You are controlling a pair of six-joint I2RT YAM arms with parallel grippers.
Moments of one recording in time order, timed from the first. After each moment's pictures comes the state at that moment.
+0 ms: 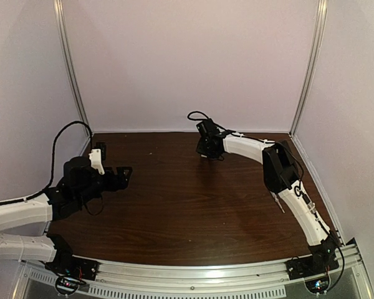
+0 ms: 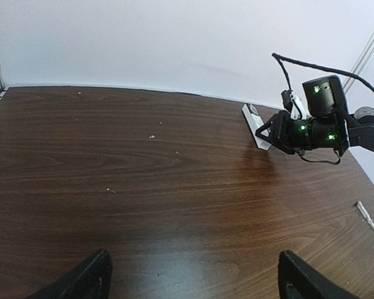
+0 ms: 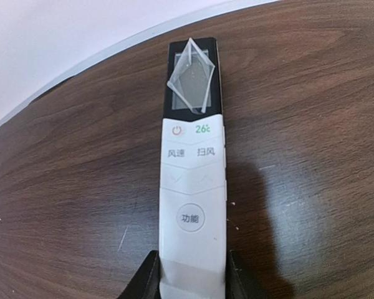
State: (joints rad) left arm -0.63 0.96 0.42 0.21 -0.22 -0.41; right arm 0.59 2.66 2.33 -0.49 0.30 0.78
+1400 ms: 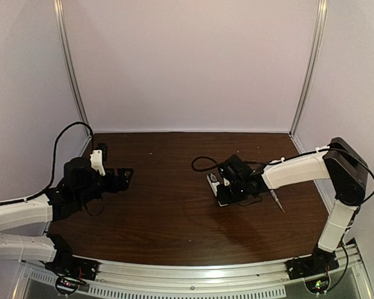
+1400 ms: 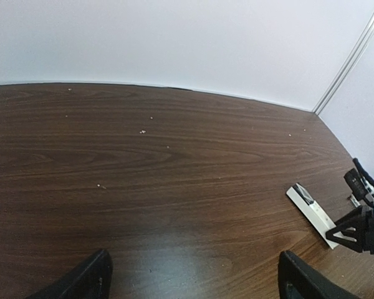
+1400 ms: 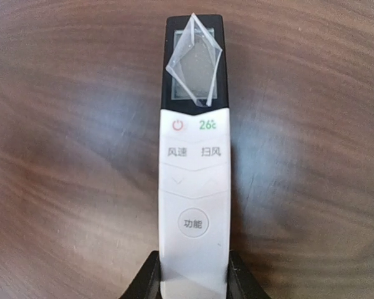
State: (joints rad) left arm -0.63 0.96 0.41 0.21 -0.18 -0.41; right arm 0.81 1.79 1.02 -0.24 0.11 0.56
